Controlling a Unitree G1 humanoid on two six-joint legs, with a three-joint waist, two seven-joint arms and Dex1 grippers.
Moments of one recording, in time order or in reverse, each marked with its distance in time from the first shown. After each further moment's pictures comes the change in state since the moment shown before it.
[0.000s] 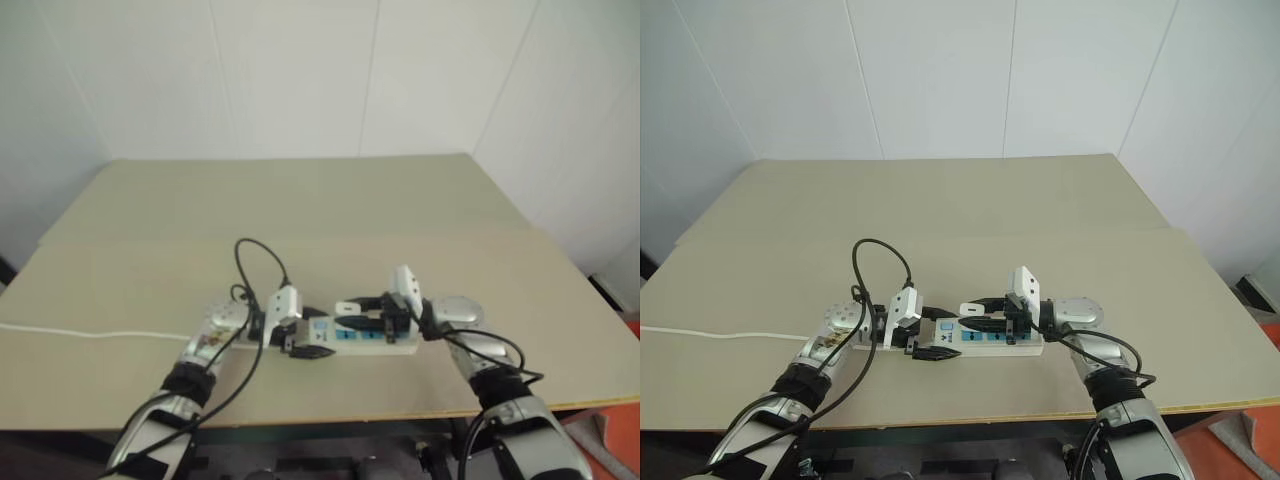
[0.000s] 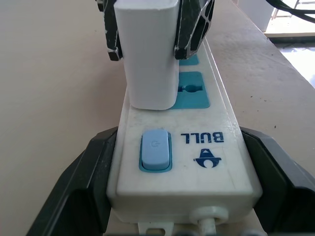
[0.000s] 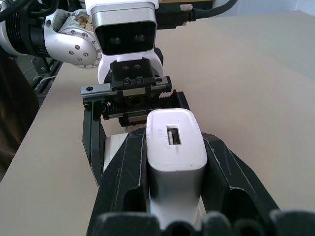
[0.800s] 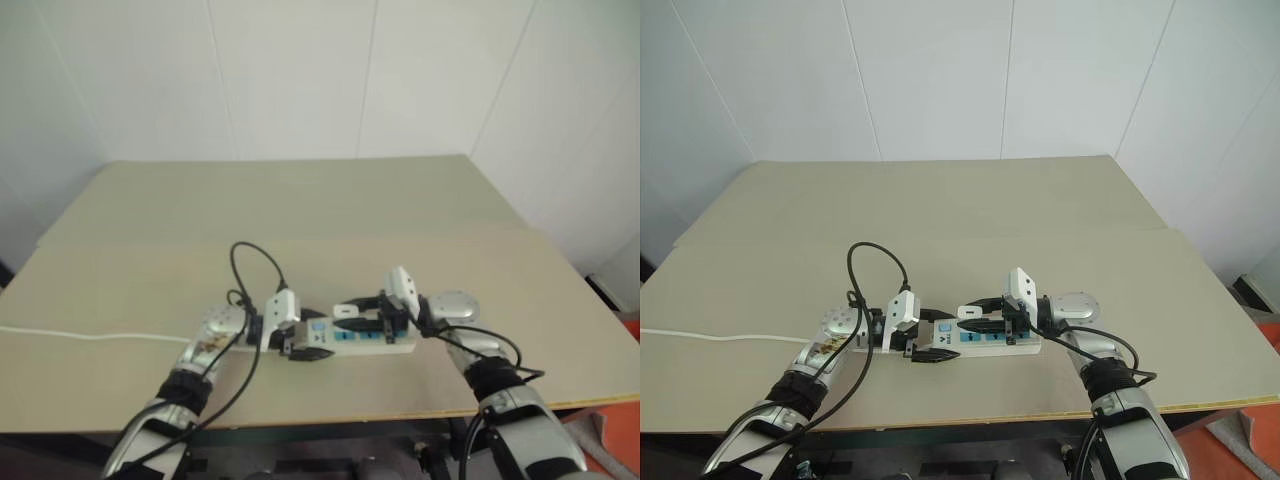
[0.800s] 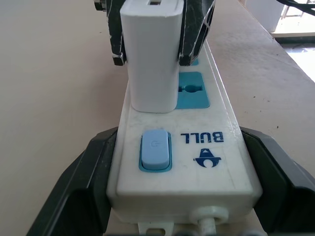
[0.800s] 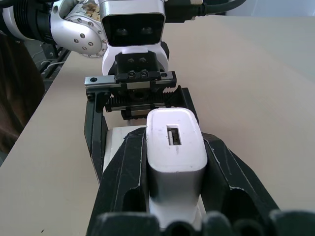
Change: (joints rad) left arm 0.052 0.011 0.000 -0.068 -0.001 0.008 0.050; right arm -0.044 0.006 0.012 0.107 -0.030 -0.102 0.058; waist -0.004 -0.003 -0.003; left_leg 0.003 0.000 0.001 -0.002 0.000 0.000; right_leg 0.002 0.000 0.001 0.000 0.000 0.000
